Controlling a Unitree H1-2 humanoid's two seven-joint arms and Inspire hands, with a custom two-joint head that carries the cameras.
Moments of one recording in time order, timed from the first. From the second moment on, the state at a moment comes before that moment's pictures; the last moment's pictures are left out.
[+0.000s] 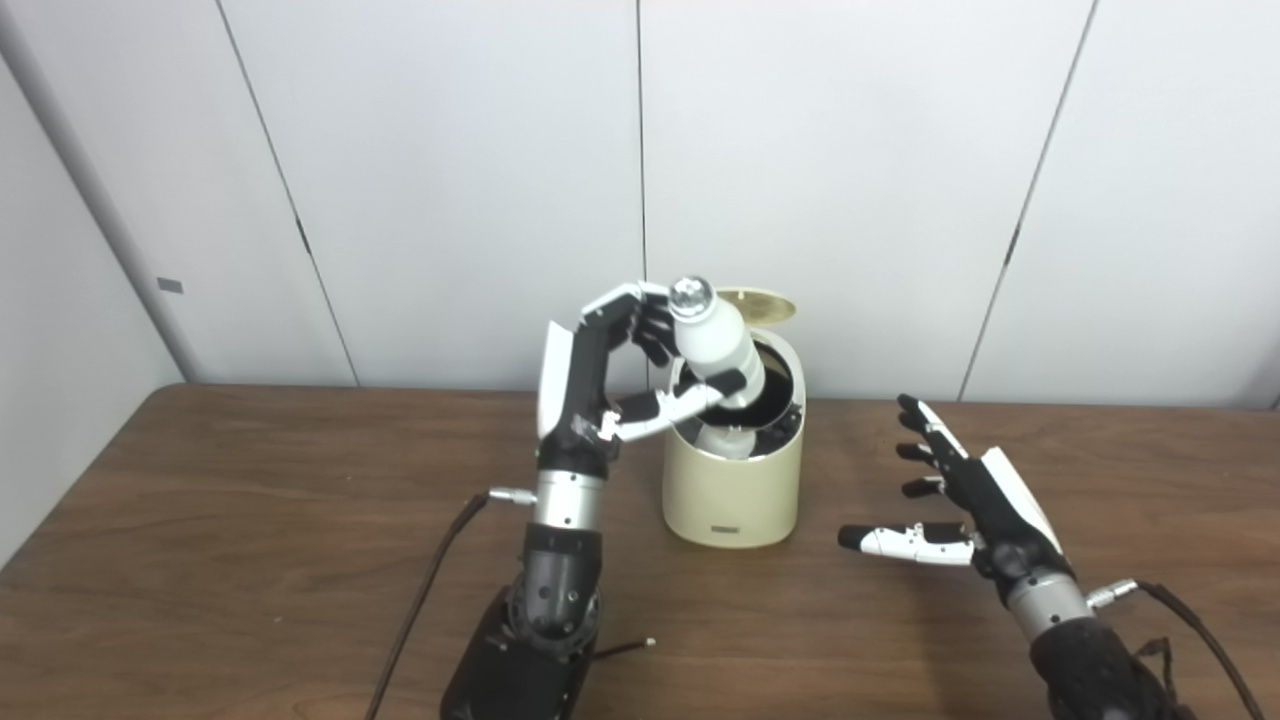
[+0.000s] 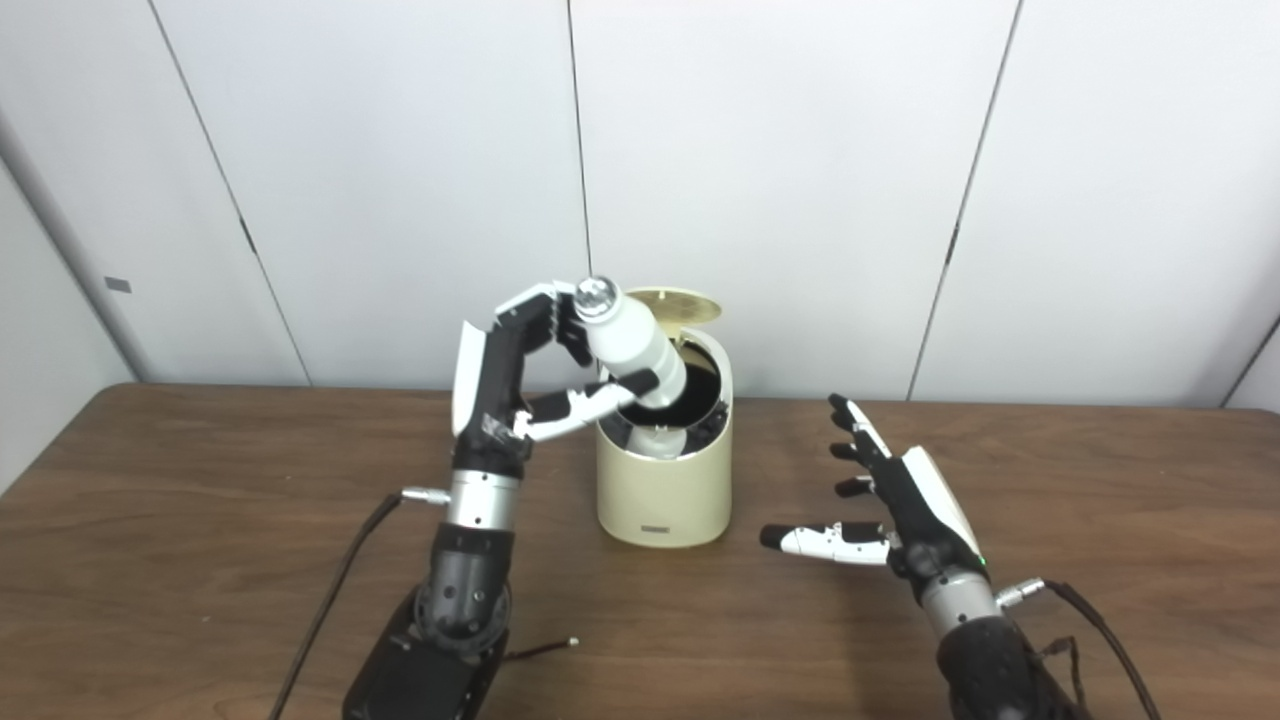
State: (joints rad) left arm -0.54 -0.01 -0.16 0.35 0.34 -0.44 0.38; right arm -0.32 -0.25 0.09 -0.03 -0.36 0.20 0.07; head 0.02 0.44
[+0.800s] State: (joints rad) left arm -0.68 0.15 -0.58 0.63 0.50 -0.45 1.00; right arm -0.32 -0.25 0.08 -0.04 -0.36 0.19 0.07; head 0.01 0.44
